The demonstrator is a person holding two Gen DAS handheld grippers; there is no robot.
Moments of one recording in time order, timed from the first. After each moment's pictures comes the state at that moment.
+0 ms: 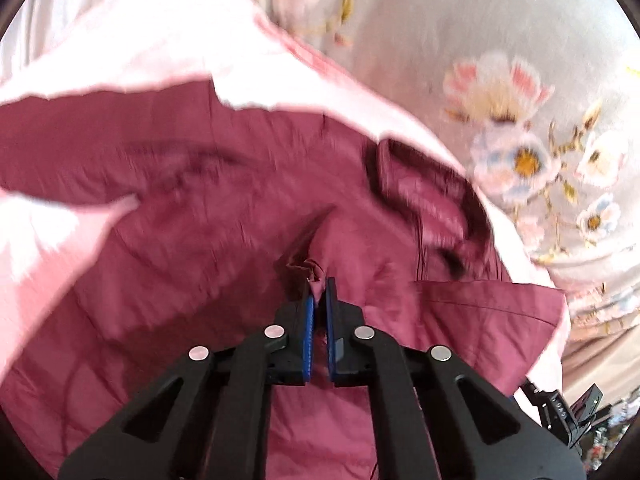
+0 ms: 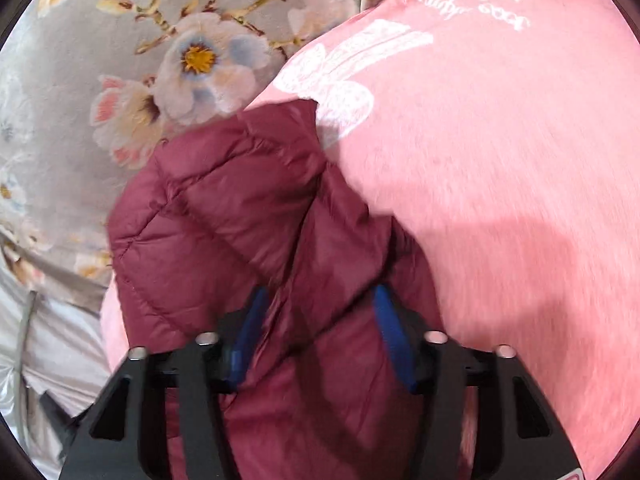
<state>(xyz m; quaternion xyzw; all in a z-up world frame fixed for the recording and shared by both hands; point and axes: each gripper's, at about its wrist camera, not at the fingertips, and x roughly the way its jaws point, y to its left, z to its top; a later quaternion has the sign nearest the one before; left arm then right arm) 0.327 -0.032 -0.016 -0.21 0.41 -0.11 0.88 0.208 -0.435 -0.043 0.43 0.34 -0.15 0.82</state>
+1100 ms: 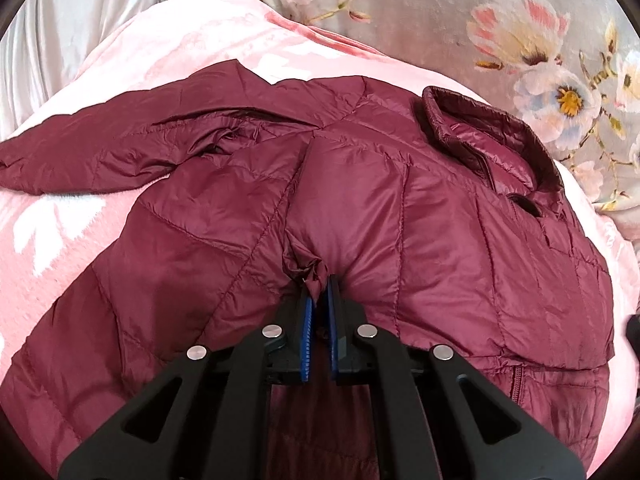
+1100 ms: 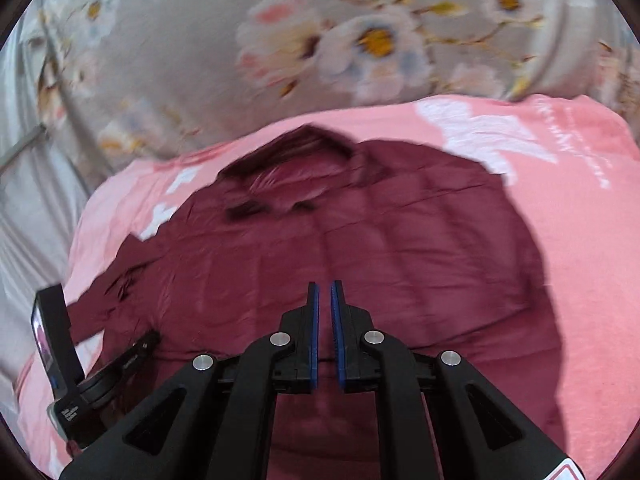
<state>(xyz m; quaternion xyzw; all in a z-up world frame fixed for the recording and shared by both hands) 0.318 -0.046 -0.064 -0.10 0.42 -0.05 0.90 0.223 -0.281 0.006 0.17 0.36 -0.09 0.91</state>
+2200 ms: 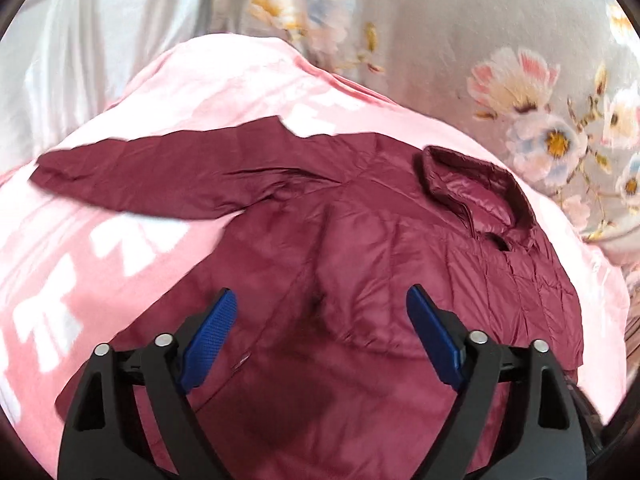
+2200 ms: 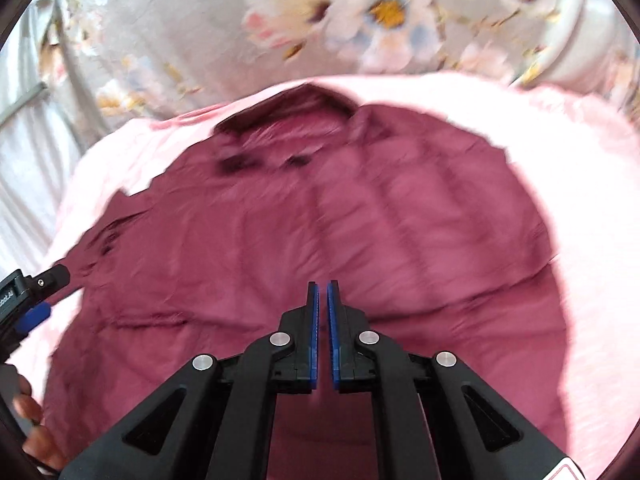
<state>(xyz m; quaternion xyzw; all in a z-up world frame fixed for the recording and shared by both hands) 0.276 -0.025 0.003 -0.10 0.39 -0.01 0.91 0.208 -0.287 -0.011 0.14 0.39 -0.11 0.90</state>
